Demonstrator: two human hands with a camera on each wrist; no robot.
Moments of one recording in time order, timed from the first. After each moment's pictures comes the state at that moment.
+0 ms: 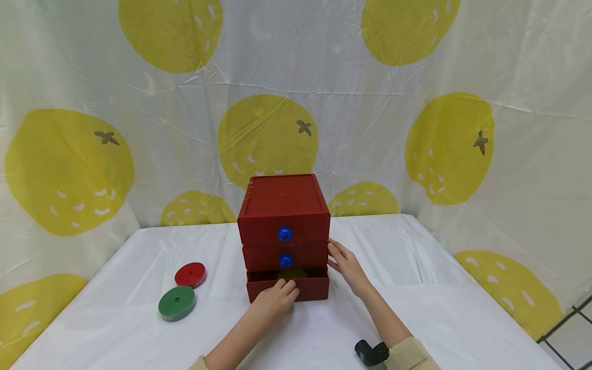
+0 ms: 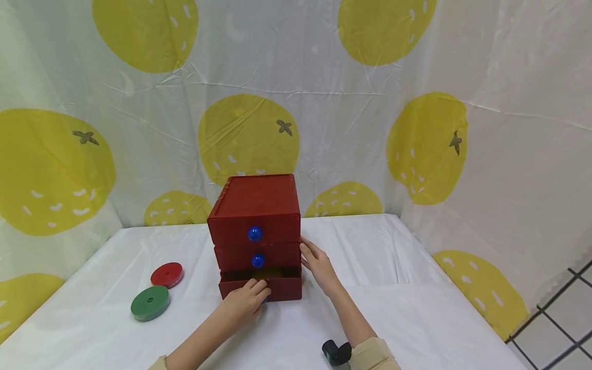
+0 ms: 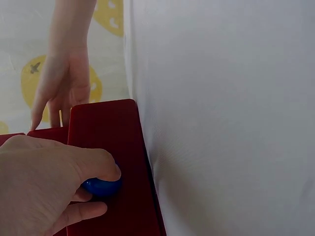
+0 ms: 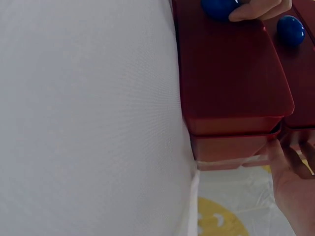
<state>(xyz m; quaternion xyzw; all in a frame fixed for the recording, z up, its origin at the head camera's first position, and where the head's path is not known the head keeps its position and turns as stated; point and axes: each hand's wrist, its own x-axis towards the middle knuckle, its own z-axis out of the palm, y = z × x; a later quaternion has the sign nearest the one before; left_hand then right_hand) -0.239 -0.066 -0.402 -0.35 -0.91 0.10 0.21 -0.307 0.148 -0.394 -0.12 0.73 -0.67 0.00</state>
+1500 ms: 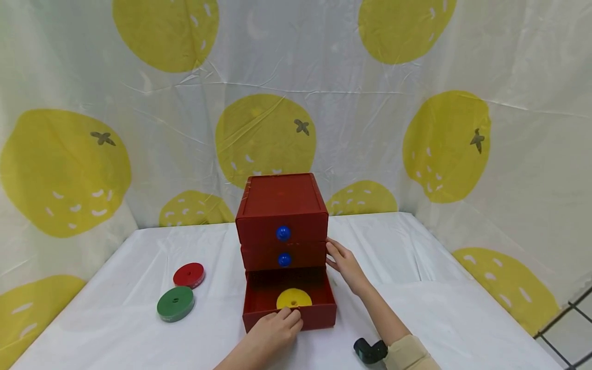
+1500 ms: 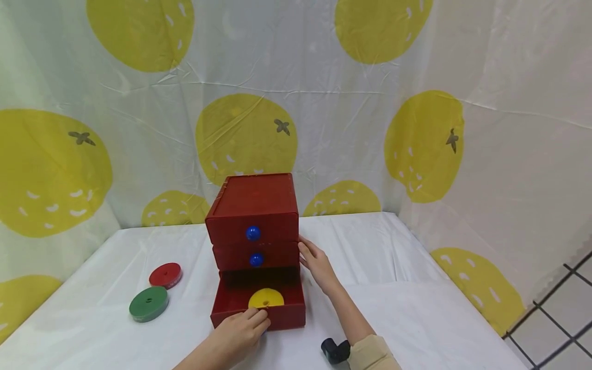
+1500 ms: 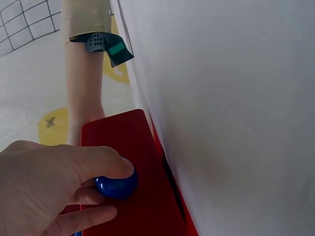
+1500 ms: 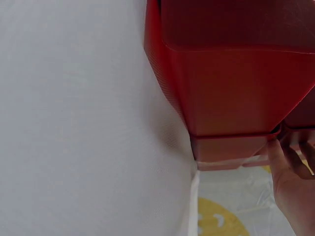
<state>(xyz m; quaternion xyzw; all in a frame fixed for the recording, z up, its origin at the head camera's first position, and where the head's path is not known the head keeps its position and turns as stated) -0.188 -0.069 -0.386 -0.44 -0.89 0.10 0.08 -0.306 0.148 -0.394 -0.12 0.73 -0.67 0.00</state>
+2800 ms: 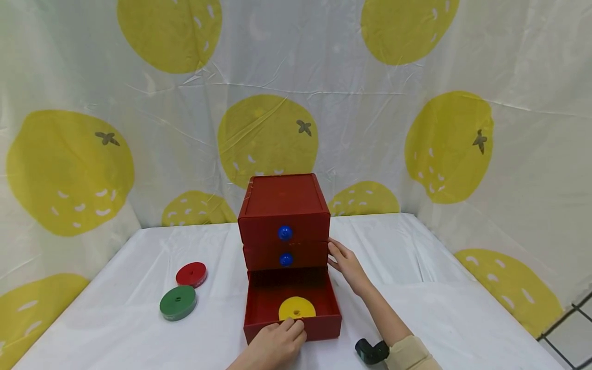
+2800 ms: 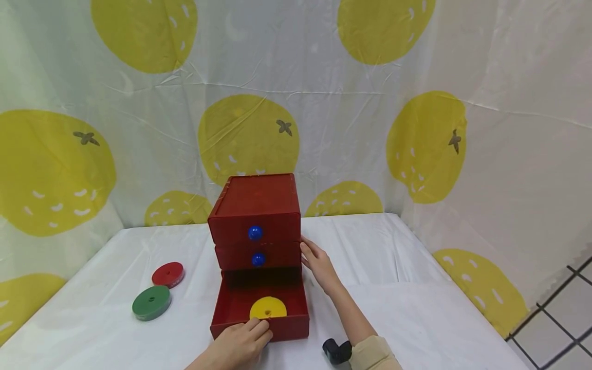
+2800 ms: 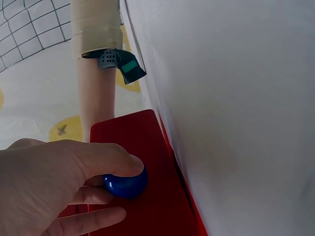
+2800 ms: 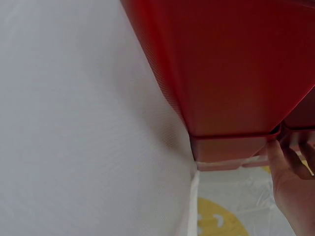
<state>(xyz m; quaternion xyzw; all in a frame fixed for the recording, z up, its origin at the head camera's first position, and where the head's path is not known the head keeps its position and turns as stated) -0.172 -0.066 -0.385 -0.46 -0.88 0.12 0.08 -0.305 0.148 -0.394 -0.12 0.74 -0.67 0.00</state>
